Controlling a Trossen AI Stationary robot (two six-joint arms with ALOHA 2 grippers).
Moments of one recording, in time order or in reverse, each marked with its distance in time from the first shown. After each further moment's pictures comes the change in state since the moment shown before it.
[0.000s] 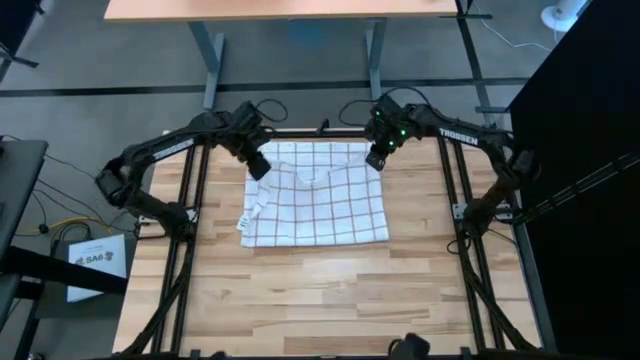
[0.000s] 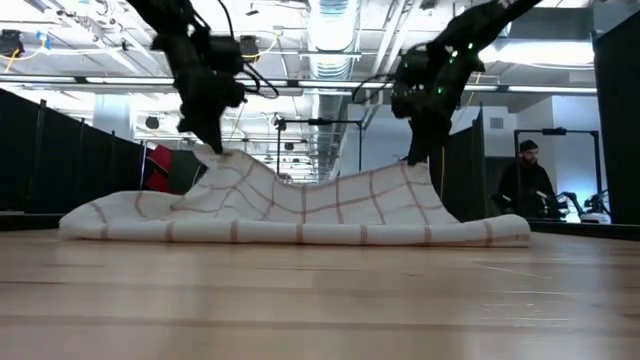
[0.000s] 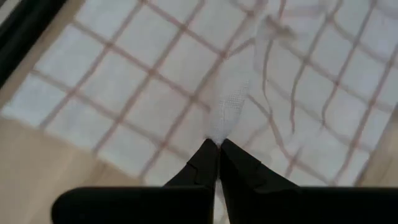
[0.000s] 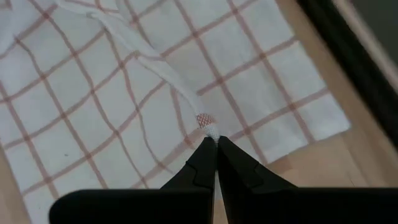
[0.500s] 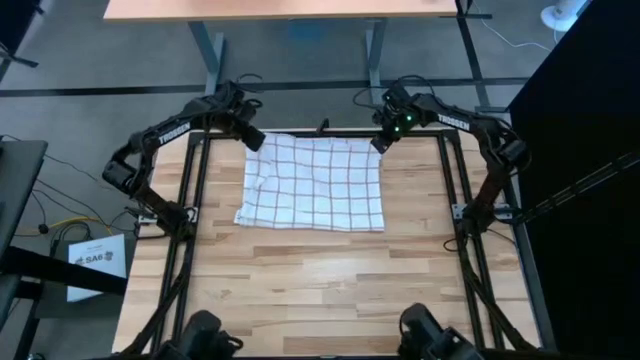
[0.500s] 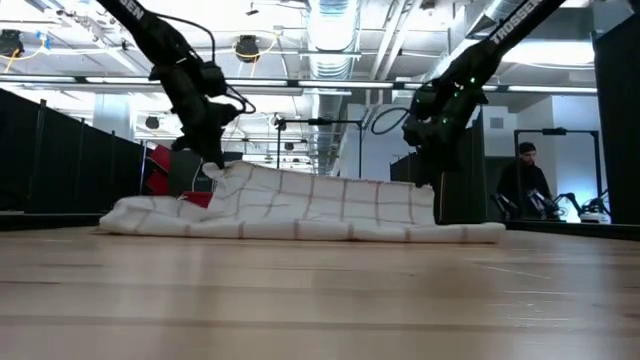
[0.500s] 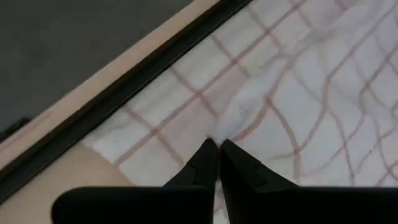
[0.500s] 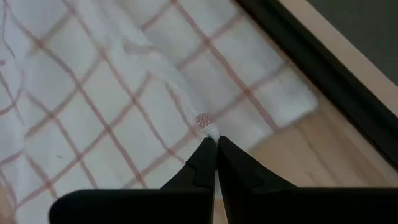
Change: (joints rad) left arm 0.281 0.104 0.001 0.221 0.045 0.004; right arm -0.209 0.128 0.001 0.084 -0.109 -0.005
